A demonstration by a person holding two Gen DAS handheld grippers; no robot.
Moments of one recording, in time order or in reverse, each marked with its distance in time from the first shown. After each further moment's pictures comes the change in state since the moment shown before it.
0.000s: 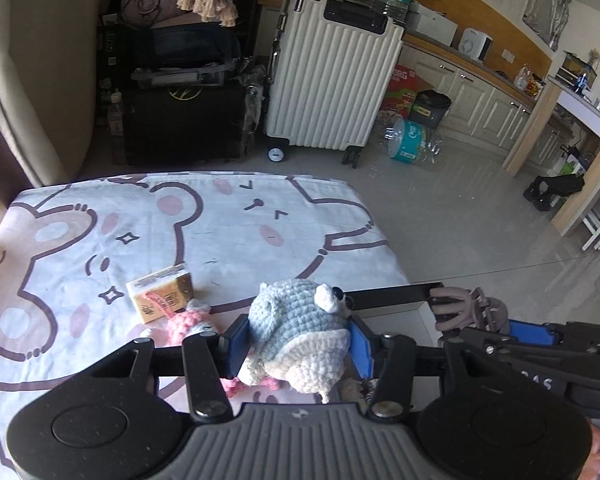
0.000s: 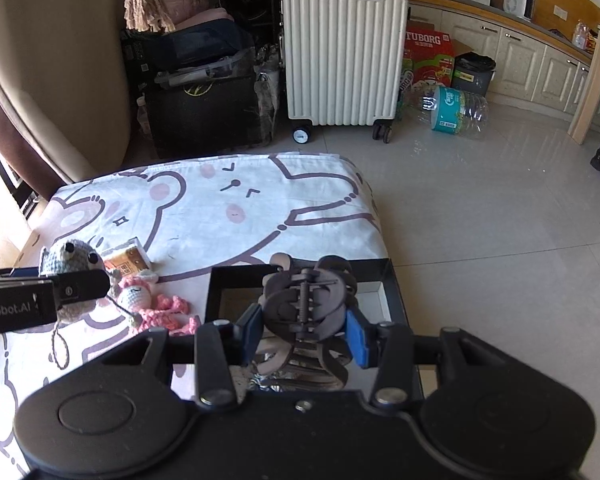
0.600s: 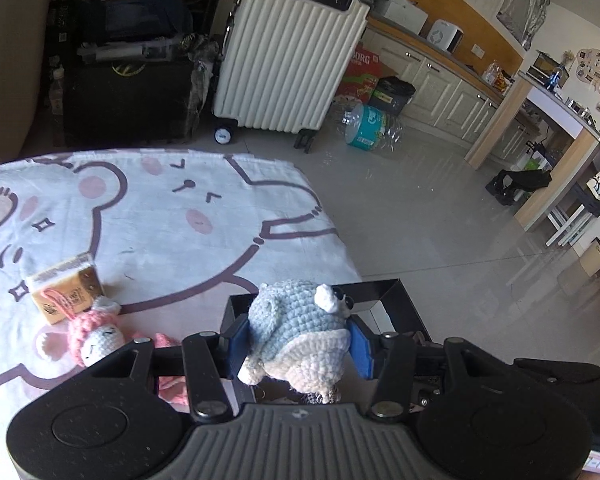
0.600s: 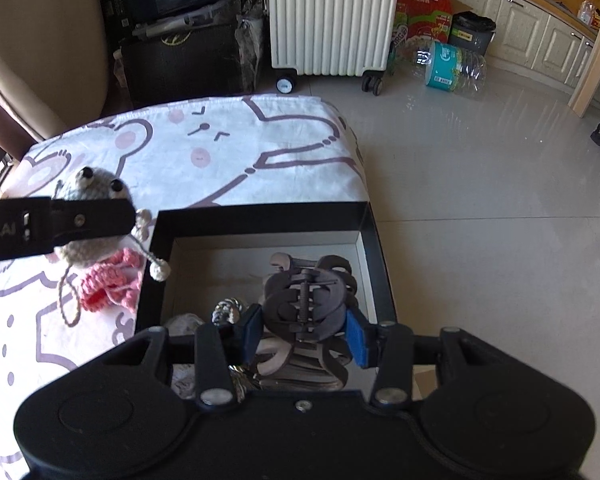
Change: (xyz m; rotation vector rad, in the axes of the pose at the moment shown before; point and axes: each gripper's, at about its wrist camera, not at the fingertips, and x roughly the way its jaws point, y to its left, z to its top) left arm 0.071 -0.031 -0.003 -0.013 0.047 -0.138; right arm 0.053 -0.027 -0.025 -0.017 0.130 -0.029
